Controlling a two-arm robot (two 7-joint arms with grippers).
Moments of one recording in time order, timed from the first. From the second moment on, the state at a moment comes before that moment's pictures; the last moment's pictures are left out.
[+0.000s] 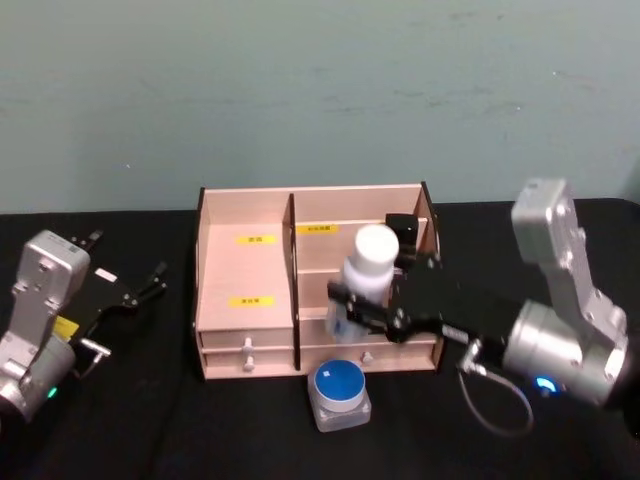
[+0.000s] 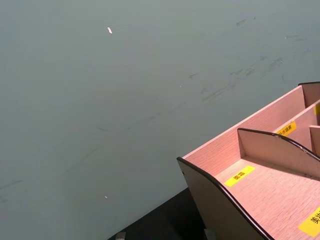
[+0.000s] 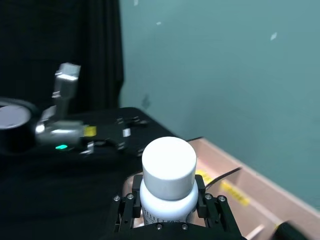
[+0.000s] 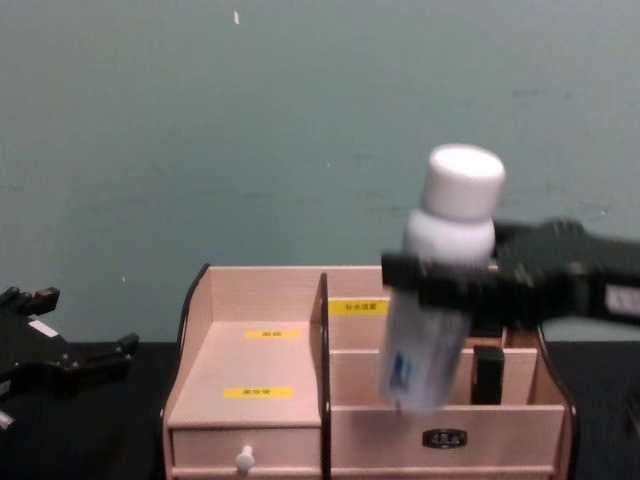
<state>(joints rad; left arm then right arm) -0.20 0.60 0.45 -1.41 -0.25 -0.12 0.03 0.19 0.57 -0.44 -1.77 0.46 0.09 0.51</state>
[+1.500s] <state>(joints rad) -0.20 0.60 0.45 -1.41 -0.25 -0.12 0.03 0.52 0.32 -0.49 -1.26 0.36 0.02 0.52</state>
